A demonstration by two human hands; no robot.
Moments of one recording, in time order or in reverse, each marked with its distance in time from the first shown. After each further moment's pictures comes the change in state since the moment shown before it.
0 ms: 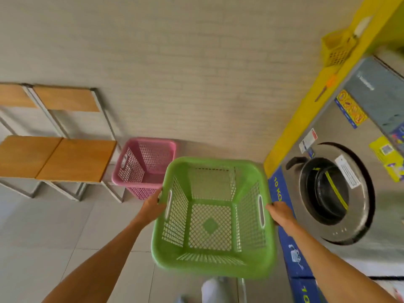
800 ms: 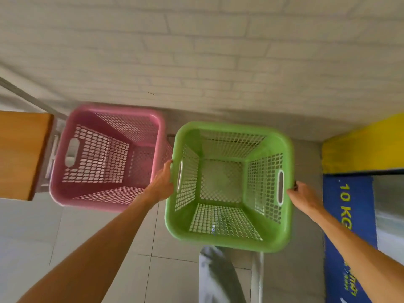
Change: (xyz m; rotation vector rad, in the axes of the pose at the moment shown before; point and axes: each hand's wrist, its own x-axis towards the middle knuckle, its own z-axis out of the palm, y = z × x) left_hand 0.523 -0.116 0.144 0.226 -0.248 -0.180; right_hand 0.537 -0.095 0.164 -0.200 -0.269 0.031
